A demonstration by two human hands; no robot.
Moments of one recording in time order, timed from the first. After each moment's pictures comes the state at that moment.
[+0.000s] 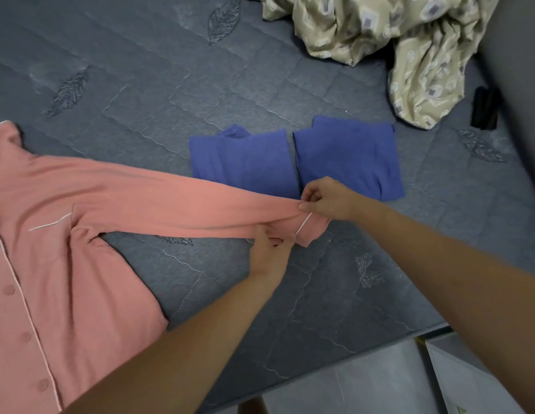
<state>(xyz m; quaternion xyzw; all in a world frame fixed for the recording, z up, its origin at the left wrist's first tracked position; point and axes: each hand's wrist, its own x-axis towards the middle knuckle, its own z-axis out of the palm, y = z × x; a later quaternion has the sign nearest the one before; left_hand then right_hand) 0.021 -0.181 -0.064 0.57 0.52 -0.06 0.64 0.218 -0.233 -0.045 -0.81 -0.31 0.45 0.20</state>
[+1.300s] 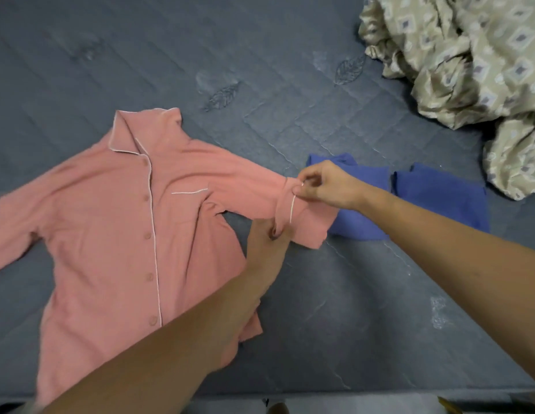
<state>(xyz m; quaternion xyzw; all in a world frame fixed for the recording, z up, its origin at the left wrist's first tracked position) -0.135 -0.039 -0.004 0.57 0.50 0.18 0.62 0.071 -0.033 0.037 -0.70 -0.48 0.47 0.25</state>
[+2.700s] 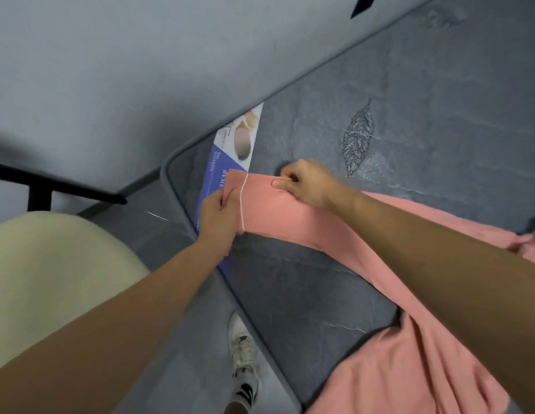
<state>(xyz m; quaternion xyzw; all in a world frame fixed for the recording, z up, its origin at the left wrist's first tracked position) -0.874 0.251 -0.089 0.20 0.79 0.40 0.42 -0.715 0.402 -0.092 -0.42 -0.82 0.38 -0.08</state>
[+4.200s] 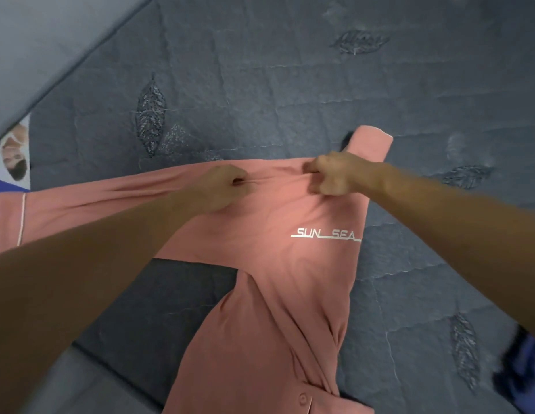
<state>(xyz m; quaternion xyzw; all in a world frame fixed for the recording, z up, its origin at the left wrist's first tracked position) -0.566 0.372 -0.094 0.75 0.51 0.04 0.42 -0.288 0.399 -0.052 -0.53 -0.77 0.23 -0.25</state>
